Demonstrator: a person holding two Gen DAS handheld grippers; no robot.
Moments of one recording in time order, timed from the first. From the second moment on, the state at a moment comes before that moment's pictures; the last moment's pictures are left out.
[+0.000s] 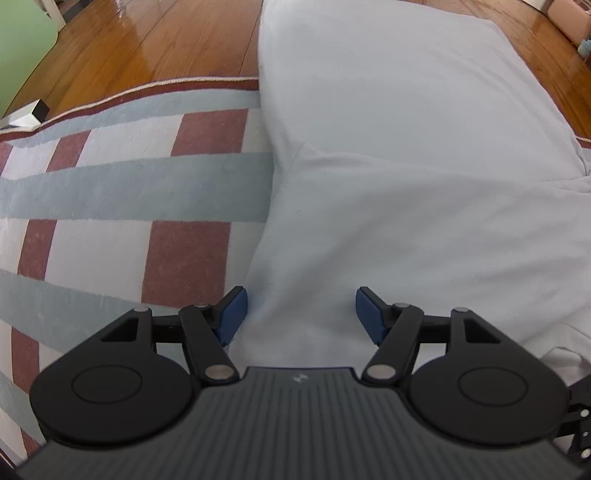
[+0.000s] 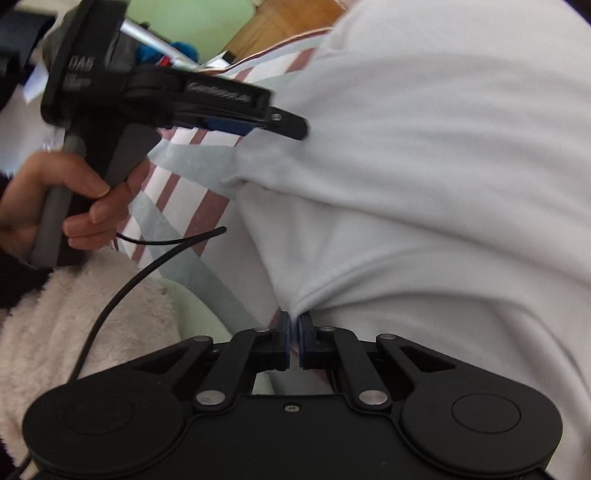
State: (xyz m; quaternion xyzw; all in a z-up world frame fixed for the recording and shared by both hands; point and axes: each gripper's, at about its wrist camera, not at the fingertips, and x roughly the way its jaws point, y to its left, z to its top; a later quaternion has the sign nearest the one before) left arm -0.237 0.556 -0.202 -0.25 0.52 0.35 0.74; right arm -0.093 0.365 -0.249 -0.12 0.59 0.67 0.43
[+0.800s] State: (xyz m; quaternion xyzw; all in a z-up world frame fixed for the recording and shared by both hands) left arm -0.214 0.530 -0.199 -0.16 0.55 0.33 0.75; right arm 0.021 0.272 -0.198 -0.22 0.51 0.59 0.59
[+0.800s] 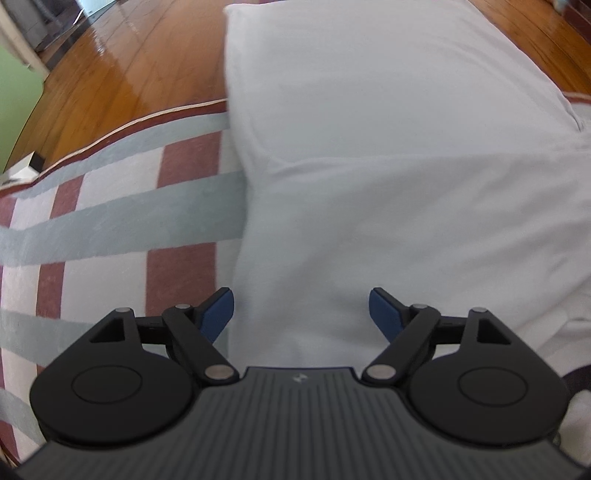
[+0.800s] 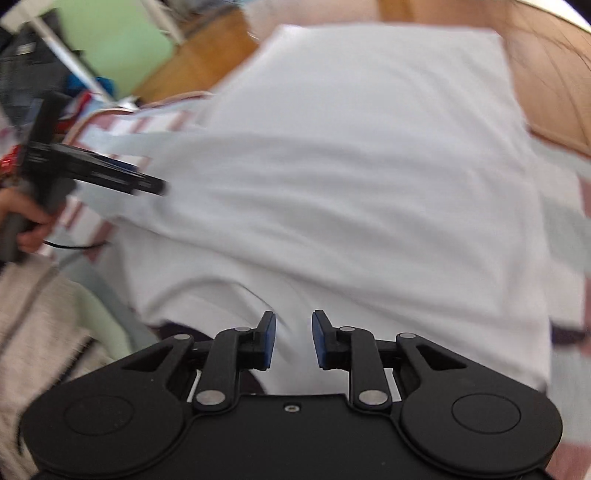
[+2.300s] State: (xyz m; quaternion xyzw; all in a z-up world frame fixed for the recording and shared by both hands) left arm -0.067 0.808 -0.161 -0.27 0.42 0.37 0.78; right arm 0.365 0.494 -0.132 0.05 0.58 0.45 0.67
